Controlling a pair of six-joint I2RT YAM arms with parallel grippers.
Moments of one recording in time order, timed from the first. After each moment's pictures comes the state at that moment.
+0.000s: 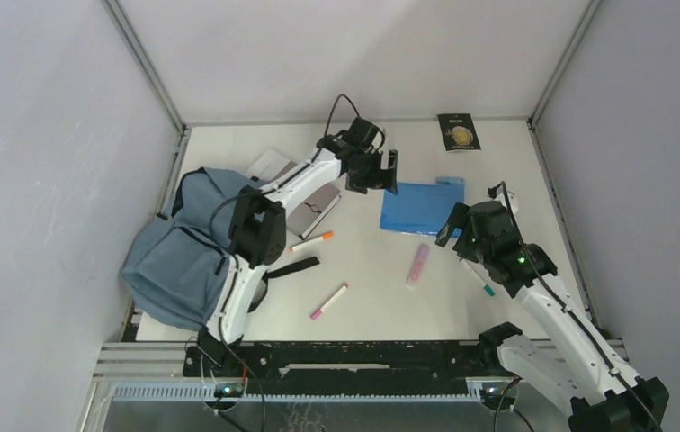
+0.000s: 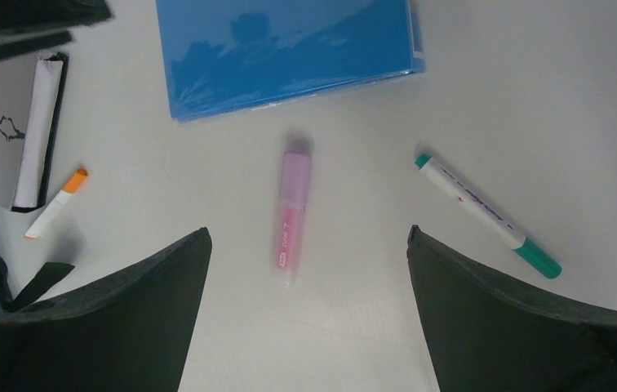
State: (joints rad) left arm -0.63 2.37 2.15 -0.73 0.24 -0.46; right arm 0.37 0.83 0.76 -0.74 0.24 0.68
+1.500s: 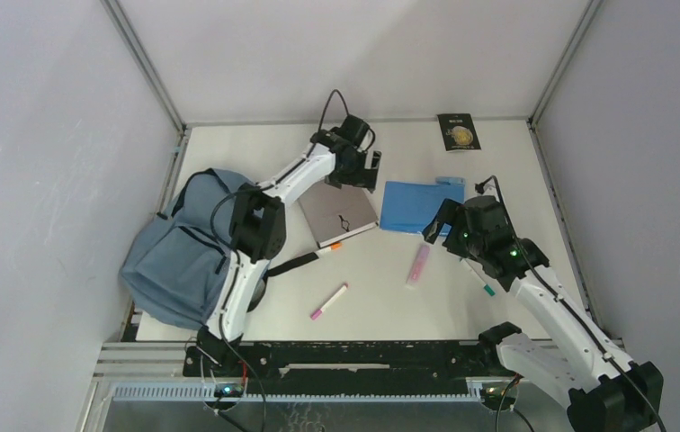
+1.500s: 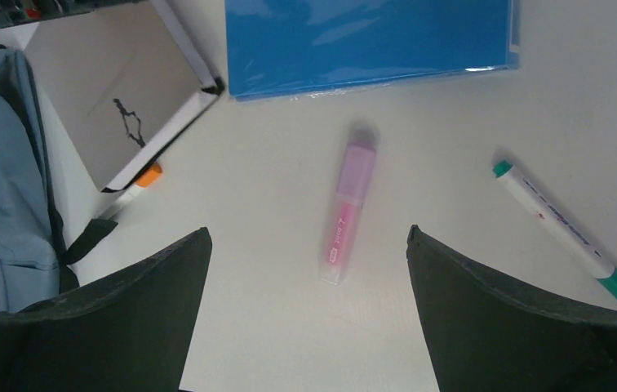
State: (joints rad) left arm -0.56 2.40 2.21 -0.88 -0.02 -0.33; right arm 0.38 0.89 0.75 -0.63 0.10 0.69
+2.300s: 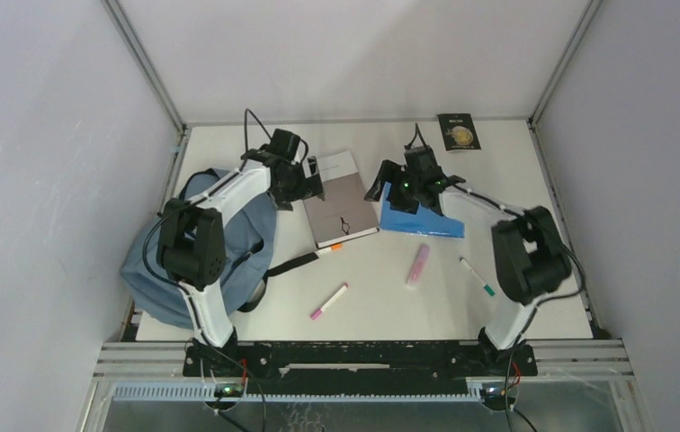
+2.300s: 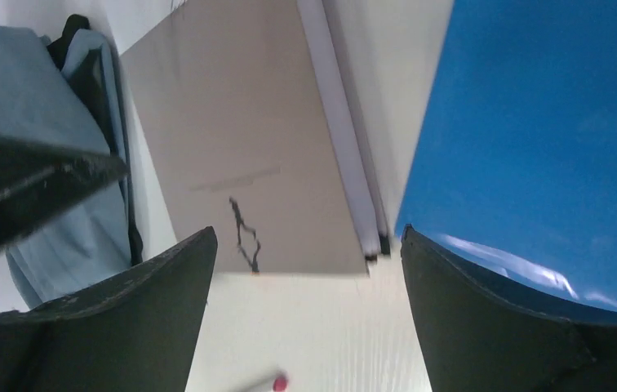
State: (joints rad) left arm -0.36 1.87 1.48 -0.68 0.05 -0.57; right arm 0.42 1.70 1.12 -0.21 -0.22 0.68
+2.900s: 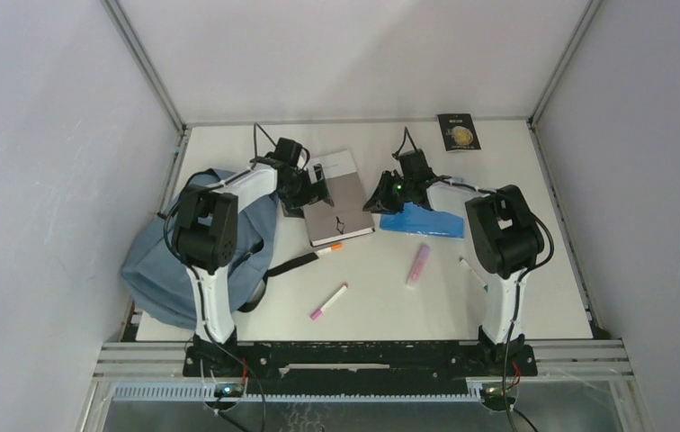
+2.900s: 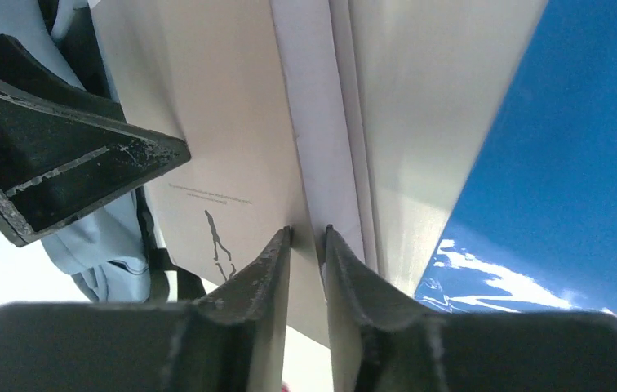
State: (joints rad) left arm -0.33 2.02 1.45 -0.54 0.24 -0.60; right arm 0.40 1.98 1.23 -0.11 -0.46 0.70
